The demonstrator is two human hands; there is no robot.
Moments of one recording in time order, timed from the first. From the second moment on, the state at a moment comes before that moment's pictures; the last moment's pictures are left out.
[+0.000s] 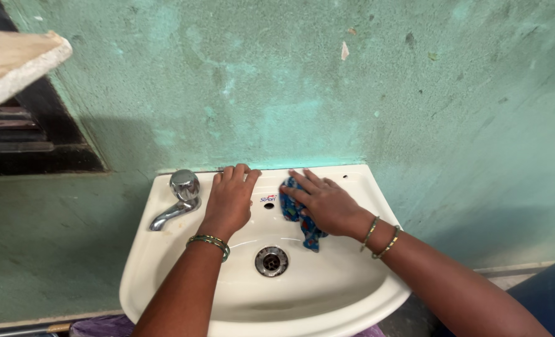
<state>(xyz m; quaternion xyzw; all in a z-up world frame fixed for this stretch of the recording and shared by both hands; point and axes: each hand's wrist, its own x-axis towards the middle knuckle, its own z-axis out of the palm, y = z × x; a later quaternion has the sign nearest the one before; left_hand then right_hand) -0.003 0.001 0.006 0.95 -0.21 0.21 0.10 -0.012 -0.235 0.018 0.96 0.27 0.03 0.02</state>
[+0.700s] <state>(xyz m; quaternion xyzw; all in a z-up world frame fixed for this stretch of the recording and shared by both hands) -0.003 0.003 0.004 0.95 -0.21 0.21 0.10 -0.087 -0.301 0.039 0.96 0.14 0.03 0.22</state>
